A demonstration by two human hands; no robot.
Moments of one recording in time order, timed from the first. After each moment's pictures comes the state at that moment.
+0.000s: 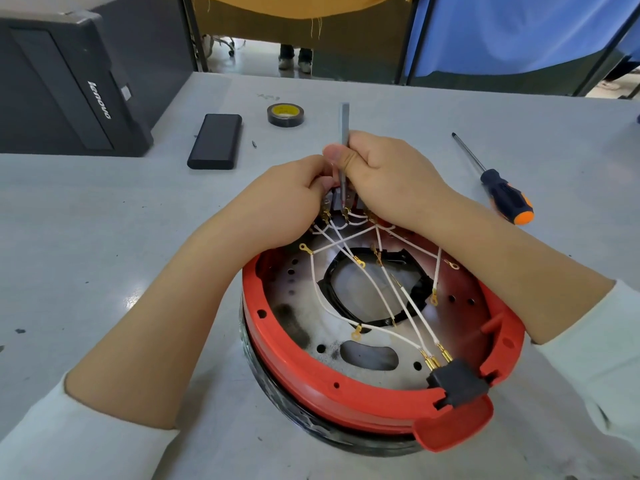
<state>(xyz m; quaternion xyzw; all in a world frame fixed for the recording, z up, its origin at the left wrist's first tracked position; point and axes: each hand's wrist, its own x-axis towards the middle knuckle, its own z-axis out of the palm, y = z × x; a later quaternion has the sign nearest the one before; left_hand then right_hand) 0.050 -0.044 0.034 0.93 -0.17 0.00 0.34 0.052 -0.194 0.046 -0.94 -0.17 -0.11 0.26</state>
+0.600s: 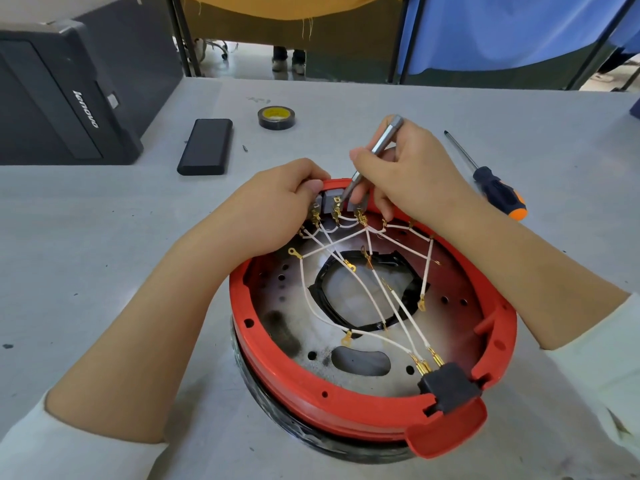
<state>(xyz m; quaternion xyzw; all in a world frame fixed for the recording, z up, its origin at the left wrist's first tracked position) 0.047 -0.042 0.036 0.93 -0.16 -0.02 0.34 0.048 -0.217 0.045 -0.87 -0.11 -0.10 0.47</state>
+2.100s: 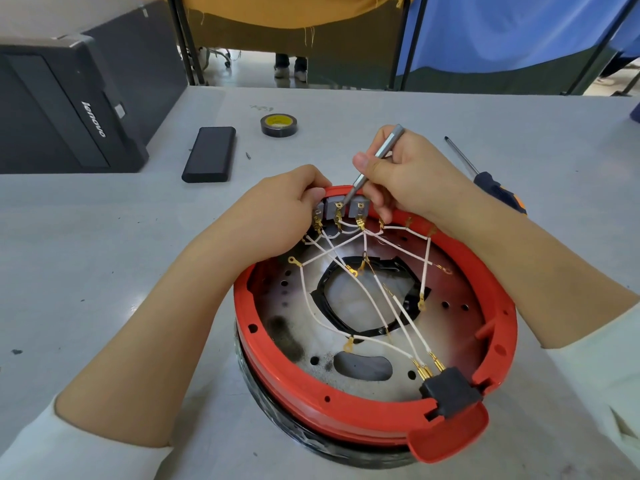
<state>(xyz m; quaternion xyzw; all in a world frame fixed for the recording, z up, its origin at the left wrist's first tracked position) 0.053 -0.045 0.035 0.94 -0.16 -0.01 0.31 0.056 -0.222 0.049 -0.86 -0.12 -0.02 0.50</state>
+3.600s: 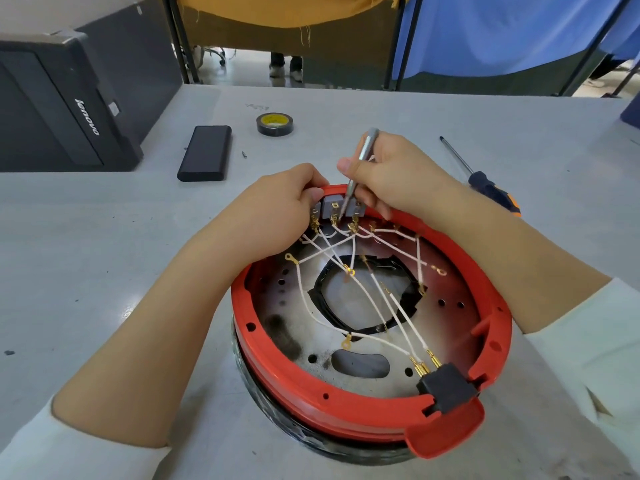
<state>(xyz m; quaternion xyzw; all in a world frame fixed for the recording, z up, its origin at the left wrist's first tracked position) 0.054 -0.045 0.033 0.94 -0.17 0.00 0.31 0.057 -0.214 0.053 -0.91 -0.10 -0.03 0.40</state>
